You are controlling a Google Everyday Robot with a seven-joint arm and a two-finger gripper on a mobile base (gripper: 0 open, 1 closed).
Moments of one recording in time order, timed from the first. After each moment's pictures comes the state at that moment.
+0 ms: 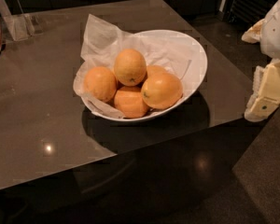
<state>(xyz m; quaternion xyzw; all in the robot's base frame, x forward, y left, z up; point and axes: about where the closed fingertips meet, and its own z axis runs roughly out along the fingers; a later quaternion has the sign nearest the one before) 0.438 -0.217 0.976 -0.60 0.78 -0.03 0.16</state>
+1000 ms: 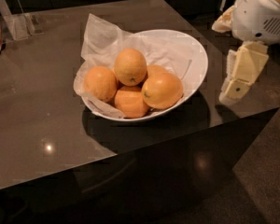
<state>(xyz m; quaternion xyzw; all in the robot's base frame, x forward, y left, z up) 0.465 -0.168 0.987 -0.64 0.74 0.01 0.18</state>
